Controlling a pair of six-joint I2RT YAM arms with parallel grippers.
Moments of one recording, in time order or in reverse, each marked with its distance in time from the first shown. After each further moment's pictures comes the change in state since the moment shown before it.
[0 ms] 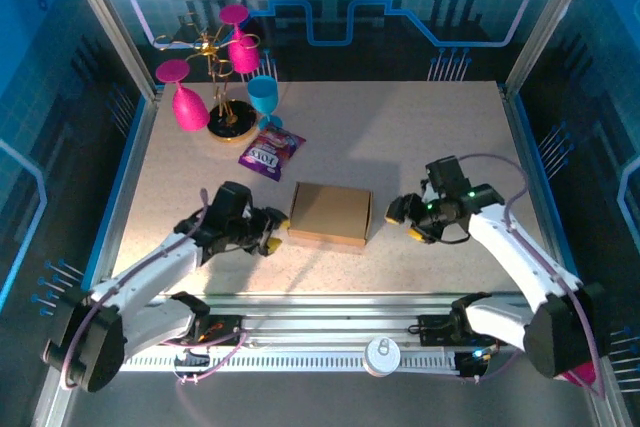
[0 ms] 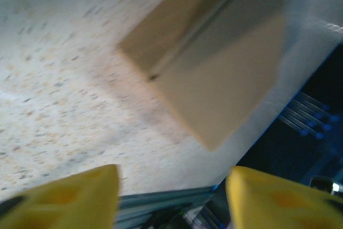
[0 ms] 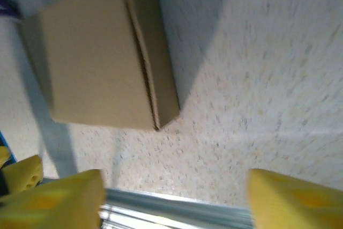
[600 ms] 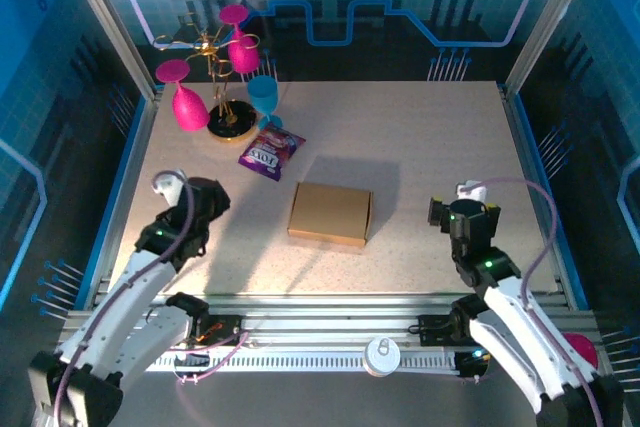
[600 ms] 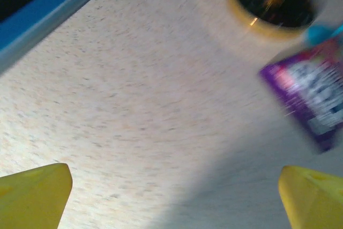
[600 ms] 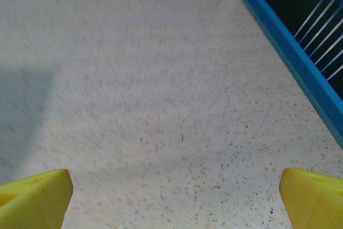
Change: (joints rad) left arm 0.126 -0.217 0.015 -0.237 -0.981 0.781; right arm -0.018 -0.425 -0.558 0.641 0.851 -0.650
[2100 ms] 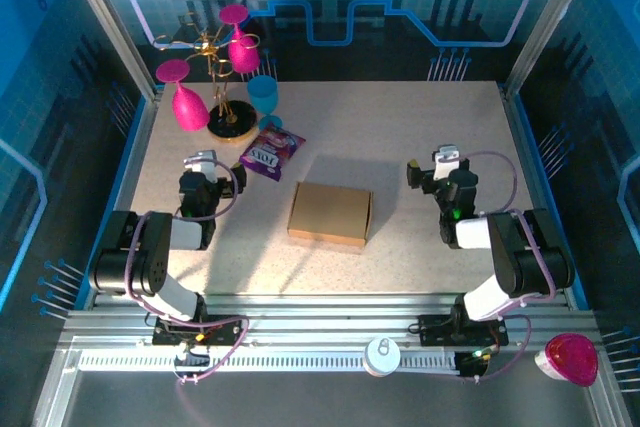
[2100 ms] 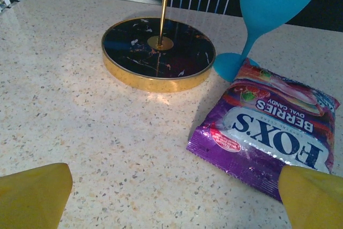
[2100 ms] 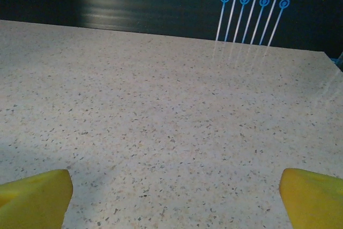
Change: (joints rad) left arm 0.300 0.744 -0.241 1.519 0.569 0.525; right arm -0.203 0.874 0.051 1.151 -0.492 -0.201
